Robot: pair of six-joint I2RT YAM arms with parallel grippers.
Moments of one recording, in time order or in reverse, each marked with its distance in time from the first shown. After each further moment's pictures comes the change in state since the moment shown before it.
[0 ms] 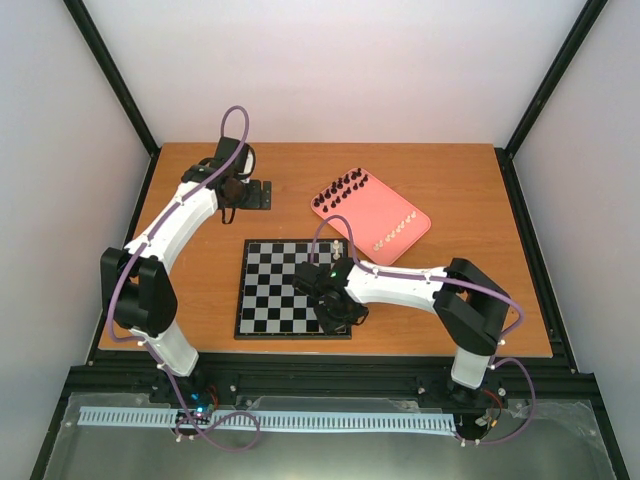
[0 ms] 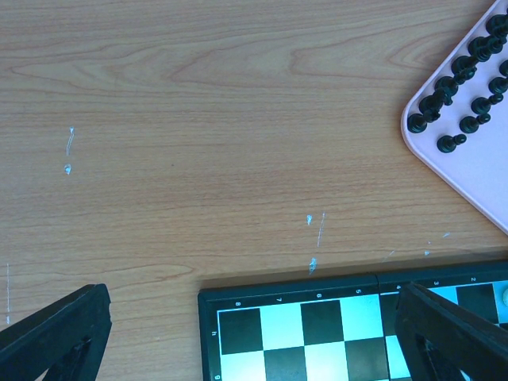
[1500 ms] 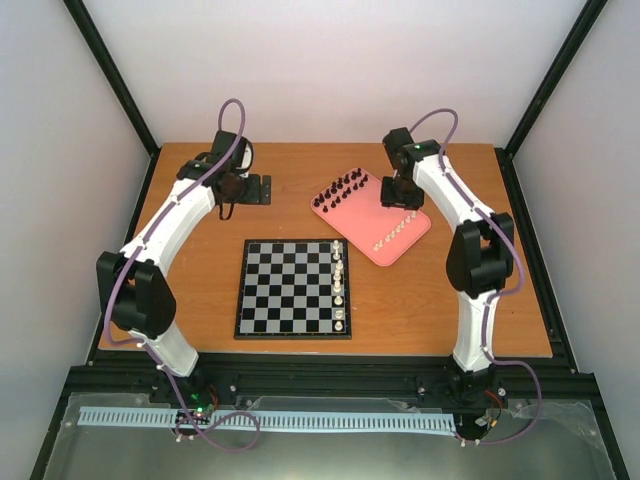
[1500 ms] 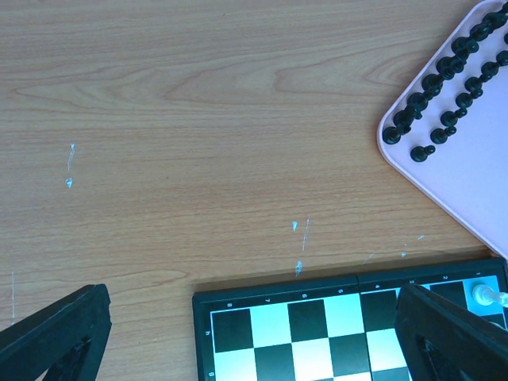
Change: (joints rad) left arm 0.000 -0.008 0.056 -0.039 0.021 0.010; right arm -0.741 0.227 0.707 -0.229 0.072 -0.210
